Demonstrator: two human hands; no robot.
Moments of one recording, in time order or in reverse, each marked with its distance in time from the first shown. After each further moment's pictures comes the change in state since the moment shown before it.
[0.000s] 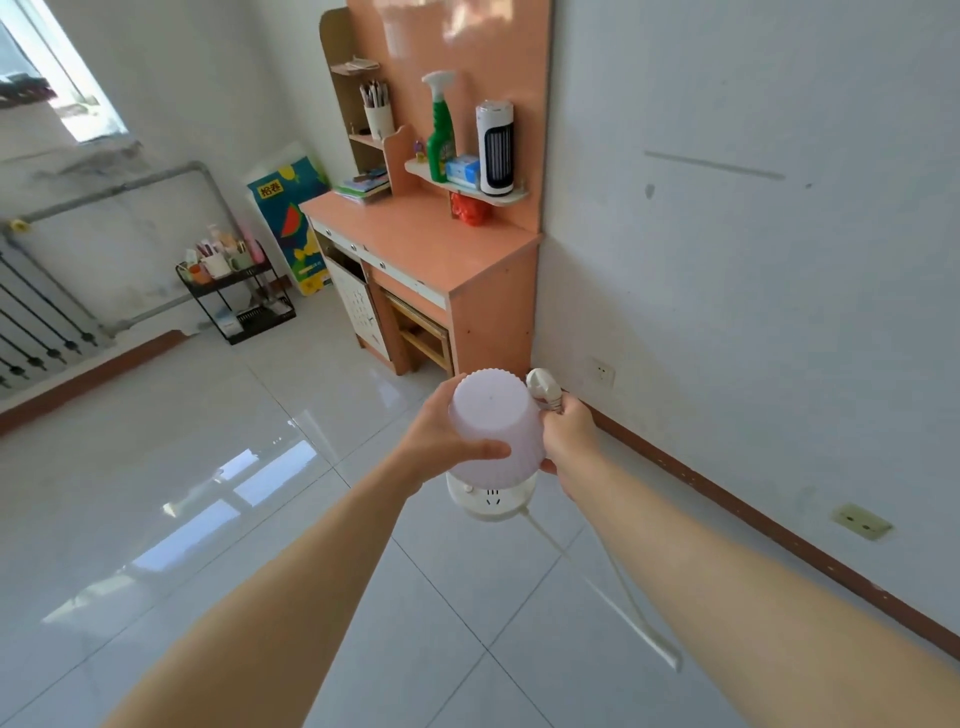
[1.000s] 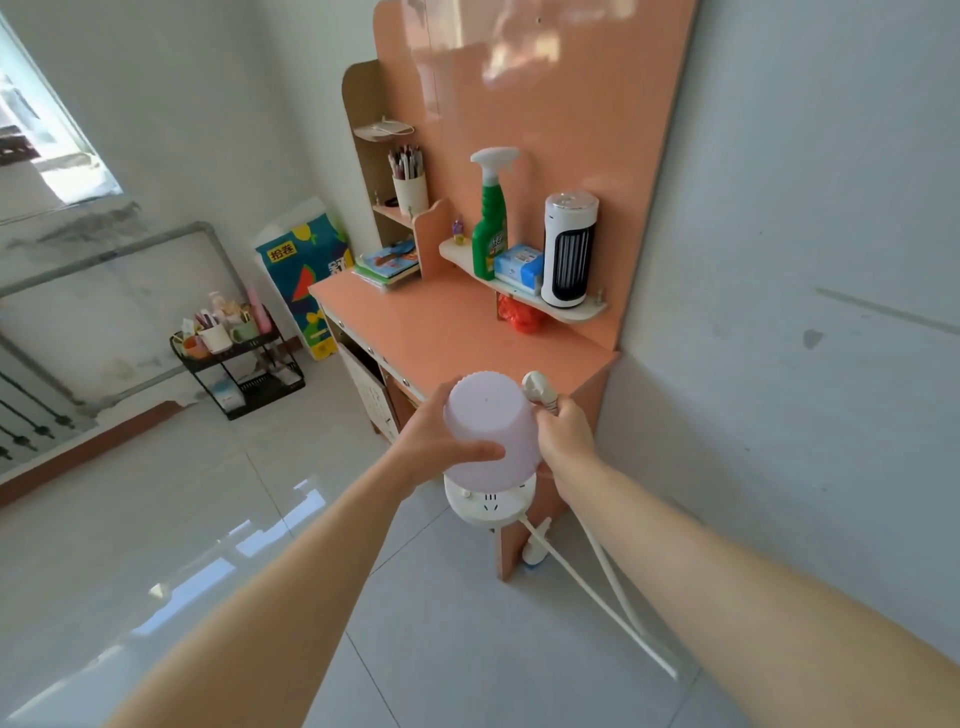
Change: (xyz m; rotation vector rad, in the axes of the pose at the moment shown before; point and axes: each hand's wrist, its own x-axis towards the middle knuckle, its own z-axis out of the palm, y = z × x) left_hand 0.394 0.037 -0.192 0.017 0.063 -0.001; right_hand 0.364 -0.208 0.164 -0.026 -0.022 -0.062
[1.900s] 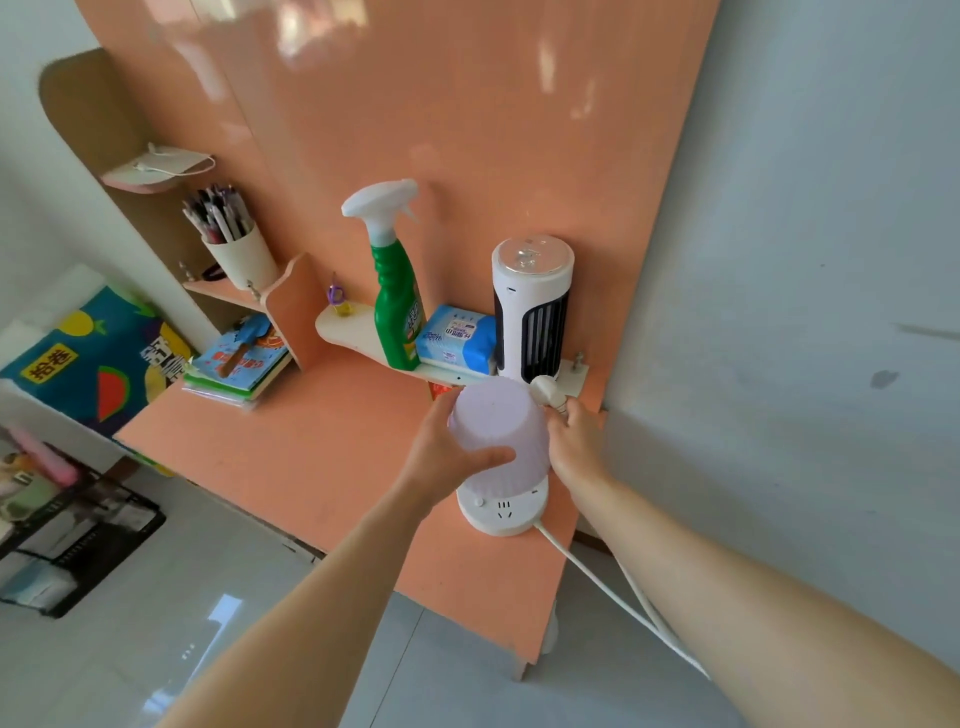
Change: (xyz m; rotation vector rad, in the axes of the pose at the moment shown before) left_hand 0.343 0.000 -0.022 0.026 -0.259 0.104; right_hand 0.281 -0.057 0.042 -0.007 0.389 0.041
